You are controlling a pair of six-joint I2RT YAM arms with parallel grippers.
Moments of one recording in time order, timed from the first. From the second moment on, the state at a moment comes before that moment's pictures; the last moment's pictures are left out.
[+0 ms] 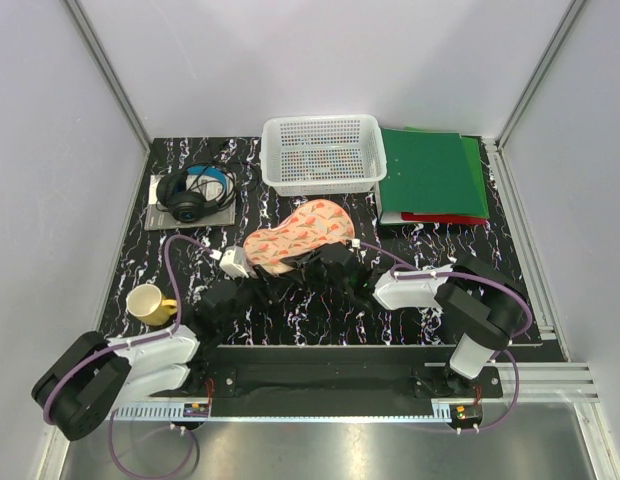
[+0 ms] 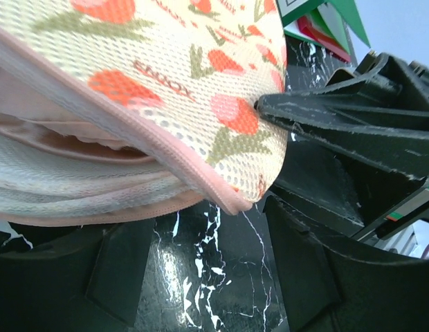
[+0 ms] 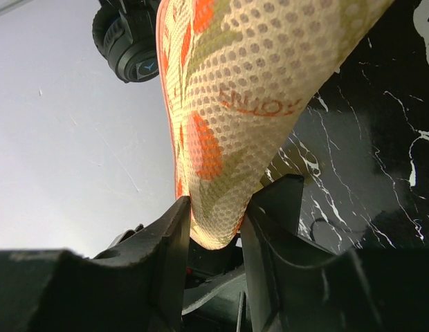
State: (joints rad) left arm -0.67 1.02 0.06 0.67 -0.06 -0.81; right arm 0.95 1.69 0.76 0.47 0.09 1.91
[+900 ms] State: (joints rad) left arm -0.63 0.80 0.06 0.56 0.04 -0.91; right arm 0.95 1.69 0.73 0.48 0.09 1.91
